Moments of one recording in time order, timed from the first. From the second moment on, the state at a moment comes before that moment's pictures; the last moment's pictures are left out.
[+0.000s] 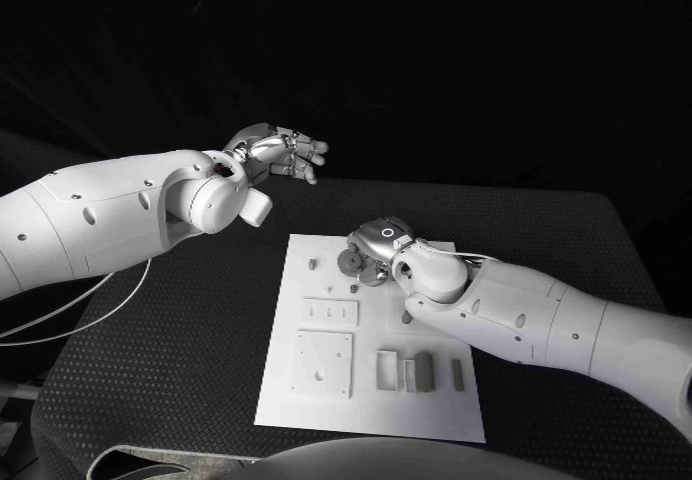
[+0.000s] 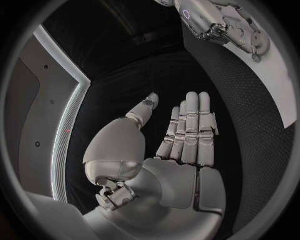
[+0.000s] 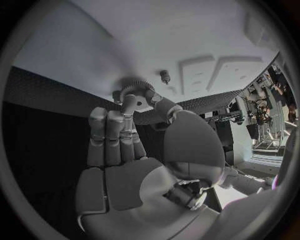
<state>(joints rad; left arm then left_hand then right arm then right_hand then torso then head) 1.38 -0.80 -0.11 1.32 -0.23 -0.19 0.16 1.01 -0.05 0.41 -0.29 0.07 0.75 0.19 0.40 0.48 0.89 0.15 0.48 0.24 1.06 0.04 0.54 0.81 0.02 1.02 -0.05 0.20 1.02 1.09 -0.35 -0.10 1.16 -1.98 -0.33 -0.29 1.03 -0.23 0.68 -0.15 0.05 0.88 0.13 0.22 0.64 1.26 0.01 0.63 0.76 1.19 -0.09 1.19 0.98 0.22 1.04 -0.03 1.12 1.30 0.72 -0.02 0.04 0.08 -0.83</state>
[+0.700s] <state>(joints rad) 1.38 -0.80 -0.11 1.32 -0.23 -0.19 0.16 1.01 -0.05 0.41 -0.29 0.07 0.74 0.20 0.40 0.48 0.89 0.15 0.48 0.24 1.06 0.04 0.54 0.81 0.02 1.02 -0.05 0.19 1.02 1.09 -0.34 -0.10 1.16 -1.98 -0.32 -0.29 1.03 -0.24 0.68 -0.15 0.05 0.88 0.13 0.23 0.65 1.25 0.02 0.63 0.76 1.18 -0.09 1.19 0.98 0.22 1.03 -0.03 1.12 1.30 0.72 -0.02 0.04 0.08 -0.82</state>
